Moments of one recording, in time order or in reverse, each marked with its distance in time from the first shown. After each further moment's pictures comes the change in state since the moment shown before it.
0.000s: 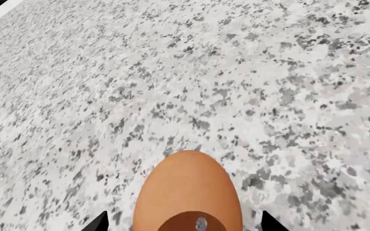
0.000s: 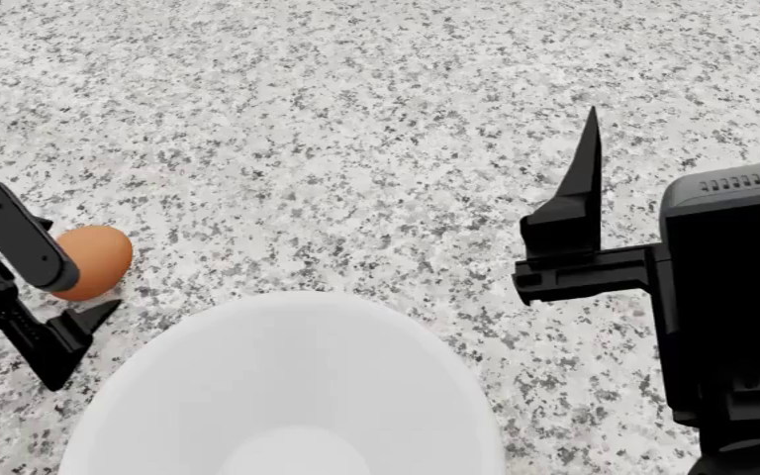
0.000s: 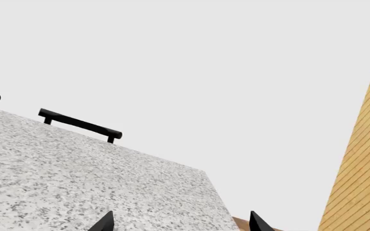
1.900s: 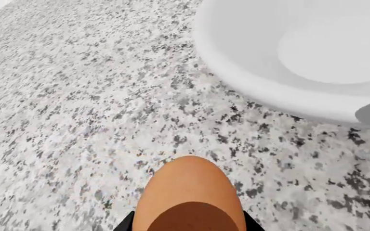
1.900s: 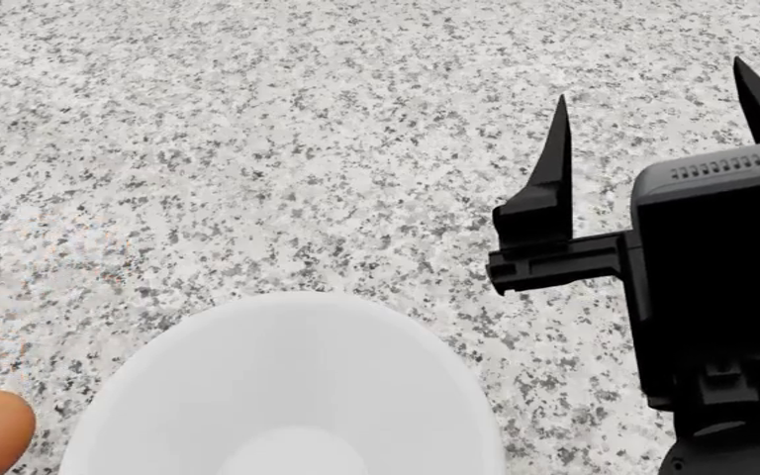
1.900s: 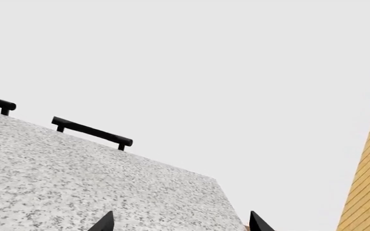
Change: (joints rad) left arm 0.763 -0.619 -0.445 0.763 -0.460 0.149 -0.027; right arm 0.030 -0.010 -0.042 0.033 0.016 -0.040 0.006
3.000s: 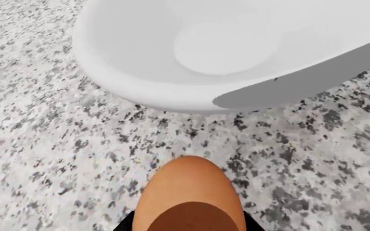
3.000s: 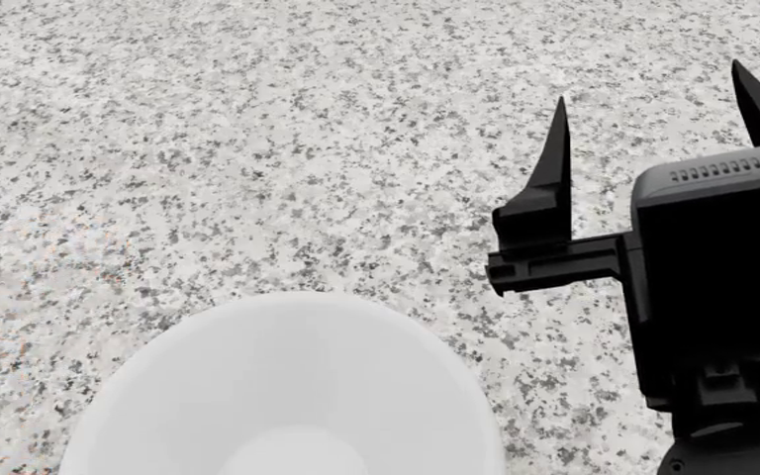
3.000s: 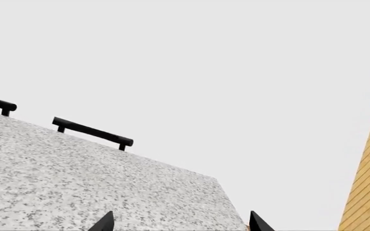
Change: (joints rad) left arm 0.210 -0.076 -0.026 0.123 -0.019 0.103 0.030; right arm -0.006 0.003 -0.003 0.011 0.009 -0.019 0.009
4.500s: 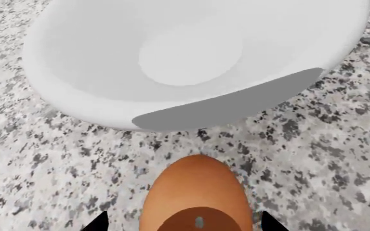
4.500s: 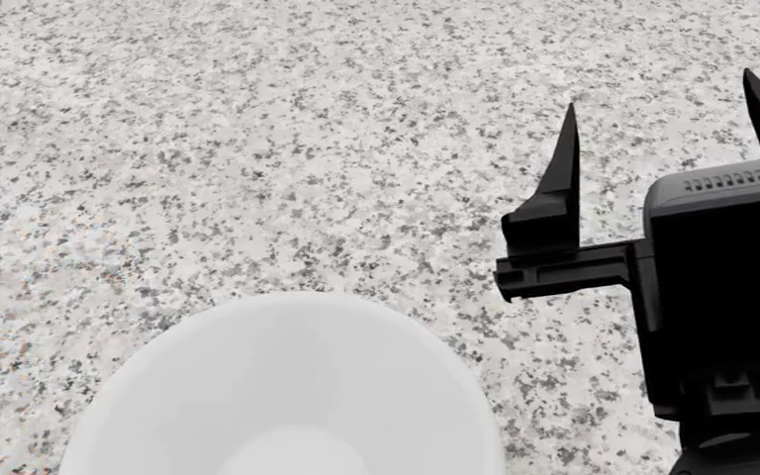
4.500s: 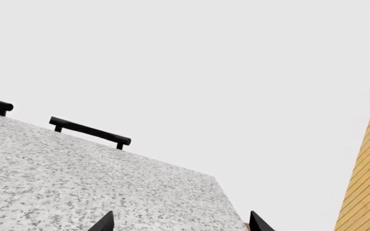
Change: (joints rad) left arm 0.003 0.000 0.012 0.069 -0.024 -0.040 0.010; right arm -0.021 0.012 0.015 -0.010 0.020 -0.006 0.017
